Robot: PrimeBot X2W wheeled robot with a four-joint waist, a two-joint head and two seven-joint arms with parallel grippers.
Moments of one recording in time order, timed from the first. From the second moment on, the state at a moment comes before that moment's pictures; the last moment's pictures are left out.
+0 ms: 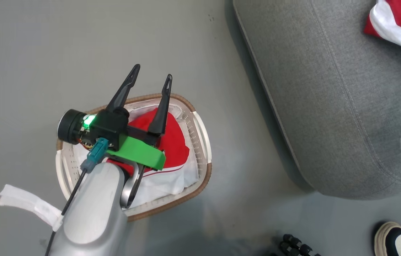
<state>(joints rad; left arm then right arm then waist) -0.50 0.08 -0.35 0.30 -0.18 -0.13 -0.26 -0.55 -0.26 -0.31 0.61 0.07 0.13 -0.26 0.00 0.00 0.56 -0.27</state>
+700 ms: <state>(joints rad) -0.34 0.05 -0.15 0.26 -0.17 -0.05 -0.26 -0.48 -0.15 -0.02 0.39 0.19 0.13 -0.26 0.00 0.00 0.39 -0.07</state>
